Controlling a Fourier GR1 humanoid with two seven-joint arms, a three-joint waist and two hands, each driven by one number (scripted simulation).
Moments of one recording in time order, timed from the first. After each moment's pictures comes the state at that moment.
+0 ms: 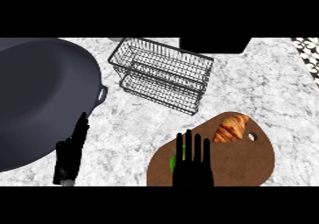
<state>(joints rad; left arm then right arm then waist) 0.06 0.21 -0.22 -1.38 0.08 0.31 -0.01 -0.10 -0.05 0.92 -1.78 1.34 0.37 1.12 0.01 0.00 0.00</state>
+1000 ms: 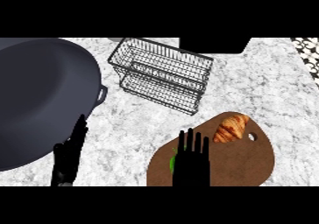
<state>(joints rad) 0.08 0.20 -0.20 -1.41 0.06 0.30 0.01 -0.13 -0.02 0.83 -1.63 1.24 0.34 1.13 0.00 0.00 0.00</state>
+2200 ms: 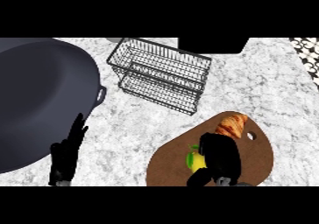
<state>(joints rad) 0.07 0.18 -0.14 -1.38 0.04 0.25 -0.02 -0.09 -0.12 0.56 -1.64 1.08 0.26 0.83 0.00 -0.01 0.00</state>
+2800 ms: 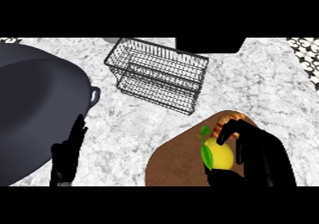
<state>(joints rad) 0.09 0.17 -0.15 -1.40 0.03 0.27 0.00 -0.08 -0.03 0.44 -2.15 1.03 0.22 0.94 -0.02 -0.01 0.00</state>
